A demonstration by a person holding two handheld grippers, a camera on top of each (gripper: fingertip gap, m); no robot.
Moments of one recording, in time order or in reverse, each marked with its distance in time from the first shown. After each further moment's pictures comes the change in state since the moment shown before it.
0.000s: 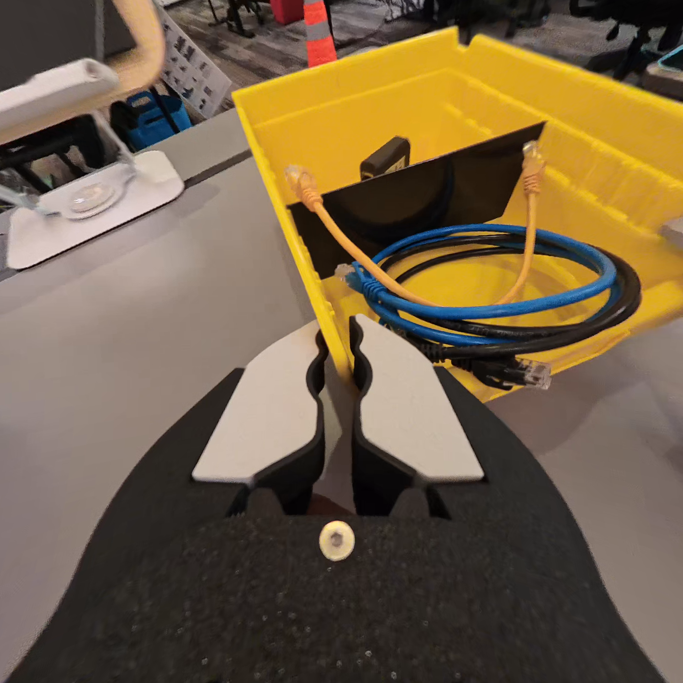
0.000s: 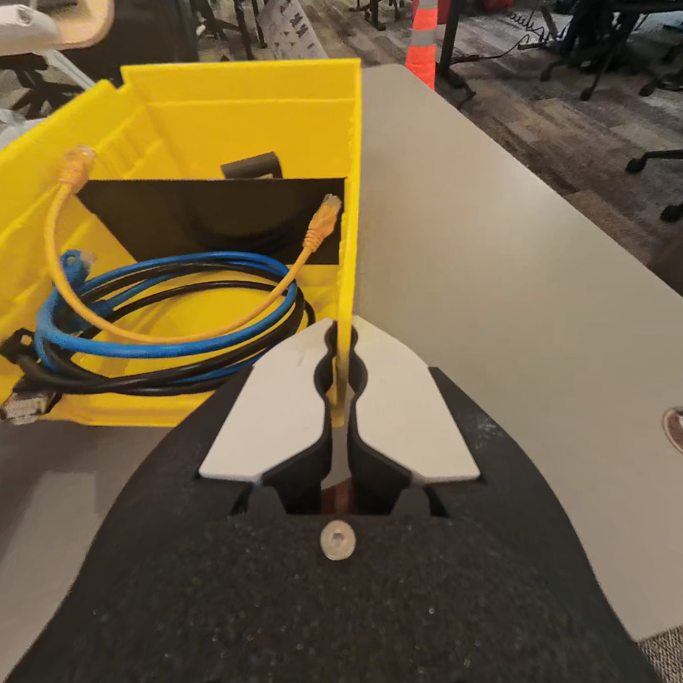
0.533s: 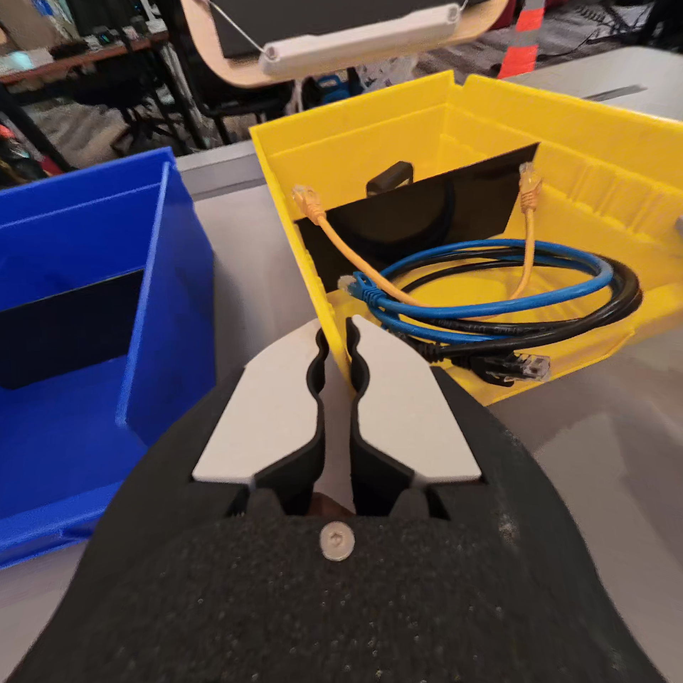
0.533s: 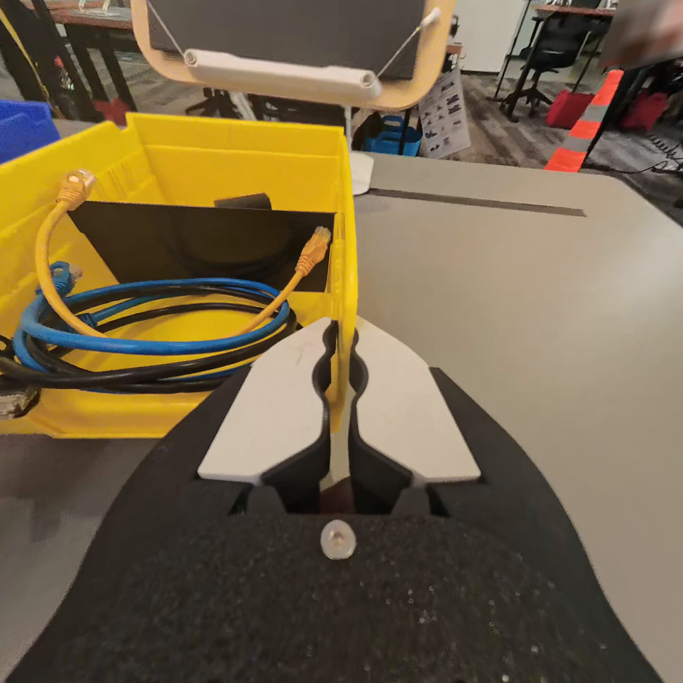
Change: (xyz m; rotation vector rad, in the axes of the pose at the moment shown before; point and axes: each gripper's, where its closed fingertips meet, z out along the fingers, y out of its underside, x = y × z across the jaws) left arm -0.183 0.068 -0.101 0.020 -0.369 -0.170; right arm -0.222 -0.019 0.023 0.115 -0.273 -0.224
